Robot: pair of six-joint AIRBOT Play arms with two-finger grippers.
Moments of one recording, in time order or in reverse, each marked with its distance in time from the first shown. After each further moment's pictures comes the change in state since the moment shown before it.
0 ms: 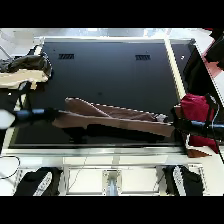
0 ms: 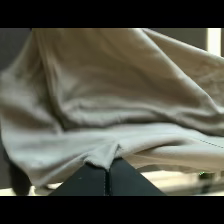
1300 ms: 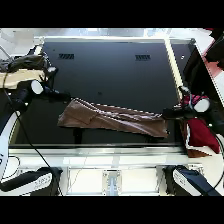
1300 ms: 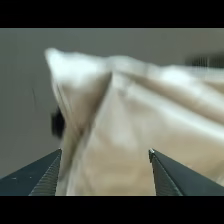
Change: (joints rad) left arm -0.089 -0.475 0.286 0.160 0.188 0.105; right arm 0.333 -0.364 0.163 -0.330 -0.246 0.164
